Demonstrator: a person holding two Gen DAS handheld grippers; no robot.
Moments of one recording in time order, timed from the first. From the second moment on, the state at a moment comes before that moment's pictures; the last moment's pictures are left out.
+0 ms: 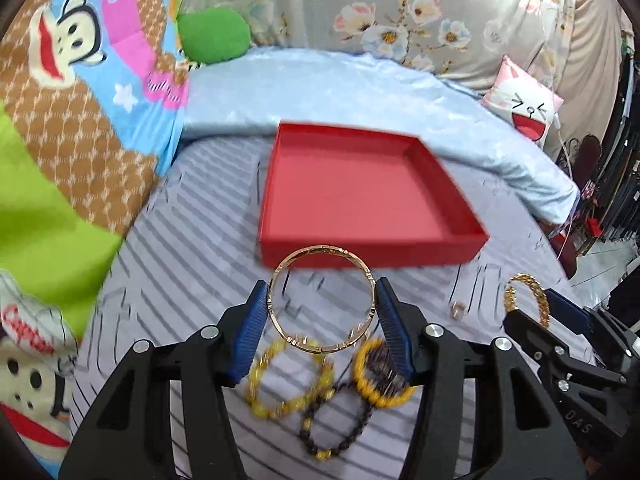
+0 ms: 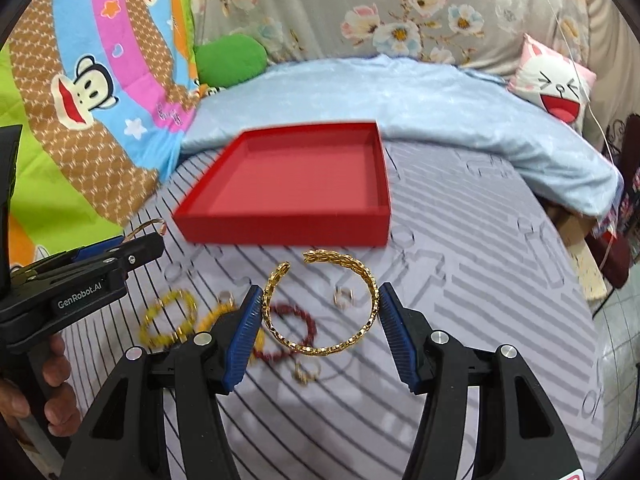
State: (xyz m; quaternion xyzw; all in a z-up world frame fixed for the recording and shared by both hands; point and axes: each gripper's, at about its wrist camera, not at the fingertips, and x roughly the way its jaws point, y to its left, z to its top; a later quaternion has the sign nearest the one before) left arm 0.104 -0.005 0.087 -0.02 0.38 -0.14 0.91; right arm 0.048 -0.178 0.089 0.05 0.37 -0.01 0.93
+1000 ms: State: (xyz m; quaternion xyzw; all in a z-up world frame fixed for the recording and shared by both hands) left arm 0.373 -0.072 0.036 0.03 0.46 -0.15 0.87; right arm 0.343 -0.215 0.043 0.04 0.48 0.00 0.88
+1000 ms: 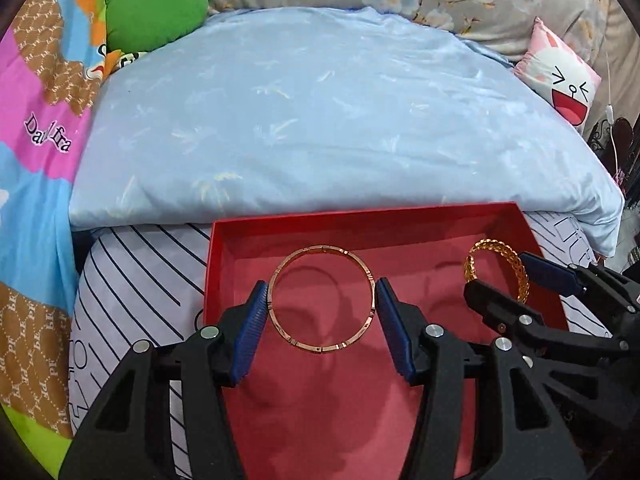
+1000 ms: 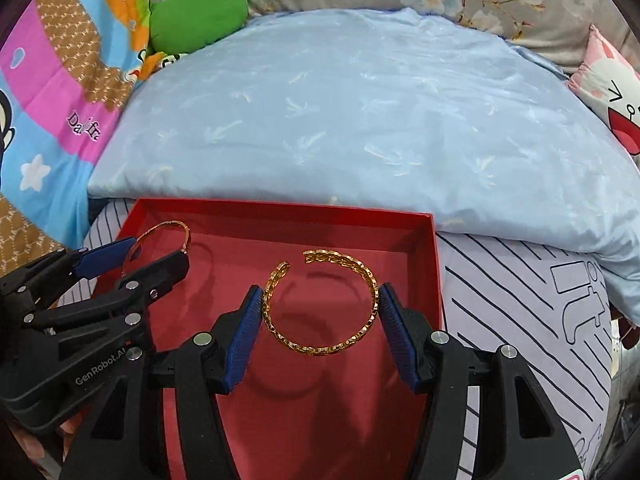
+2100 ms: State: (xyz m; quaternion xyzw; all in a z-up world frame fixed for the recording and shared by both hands) left arm 0.169 0.005 0.064 0.05 0.40 -0.09 0.91; right arm 0.105 -0.204 0.078 0.03 0.43 -0.03 0.90
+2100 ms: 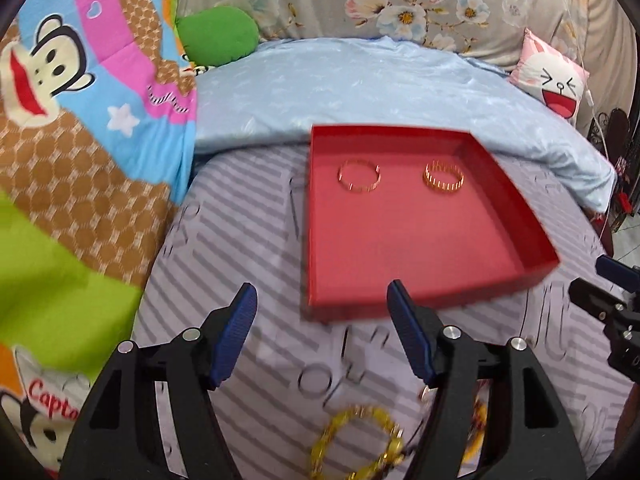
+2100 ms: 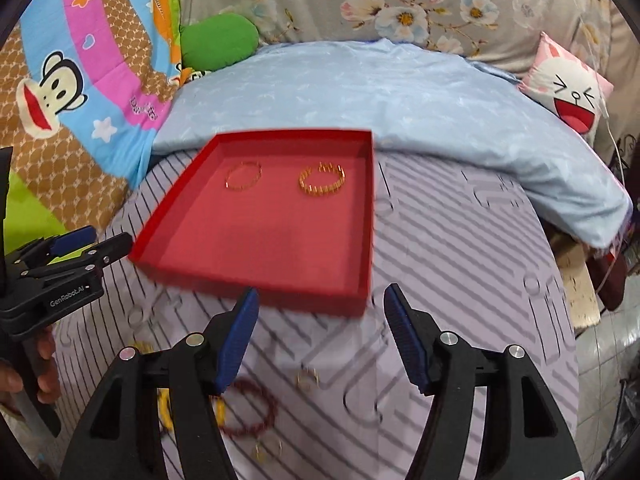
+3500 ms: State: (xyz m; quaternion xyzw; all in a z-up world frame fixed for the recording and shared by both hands) left arm 0.101 0.026 -0.006 0.03 0.45 -0.07 0.89; right arm 0.076 -0.164 0.005 0.02 0.48 0.00 0.88
